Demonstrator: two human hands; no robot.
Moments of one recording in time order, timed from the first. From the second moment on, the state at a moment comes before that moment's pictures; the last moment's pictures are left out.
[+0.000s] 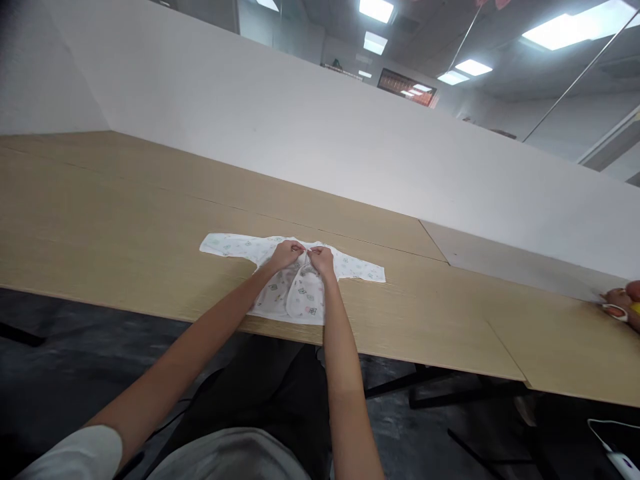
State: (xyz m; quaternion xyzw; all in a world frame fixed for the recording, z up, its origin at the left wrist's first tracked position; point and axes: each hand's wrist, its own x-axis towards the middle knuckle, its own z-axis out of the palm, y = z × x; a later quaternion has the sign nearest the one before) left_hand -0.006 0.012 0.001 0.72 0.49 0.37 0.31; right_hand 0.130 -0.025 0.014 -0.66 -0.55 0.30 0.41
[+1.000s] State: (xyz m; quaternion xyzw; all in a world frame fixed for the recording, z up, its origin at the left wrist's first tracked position) left_hand -0.007 0.010 0.000 0.74 0.49 0.36 0.28; right_hand 0.119 -0.022 0.004 -0.69 -0.60 0.17 0.36
